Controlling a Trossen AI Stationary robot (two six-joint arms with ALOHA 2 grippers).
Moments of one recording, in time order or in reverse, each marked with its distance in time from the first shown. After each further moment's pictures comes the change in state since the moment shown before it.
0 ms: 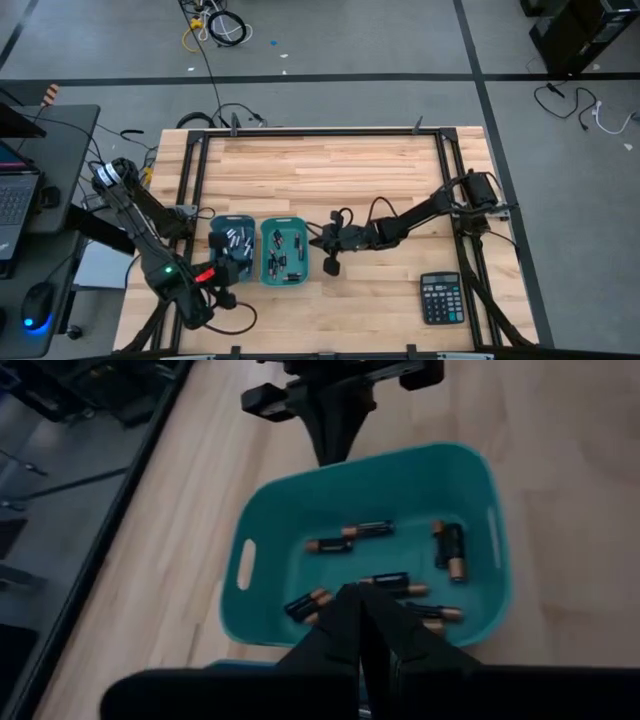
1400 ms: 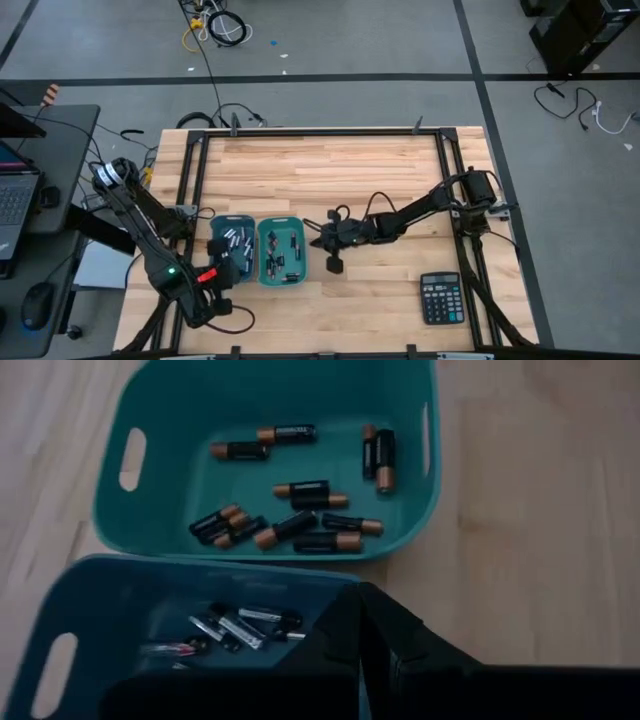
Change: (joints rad) left arm 0.001 0.000 -0.061 0.053 0.282 -0.159; right arm -0.046 0.000 0.000 -0.035 -0.151 -0.083
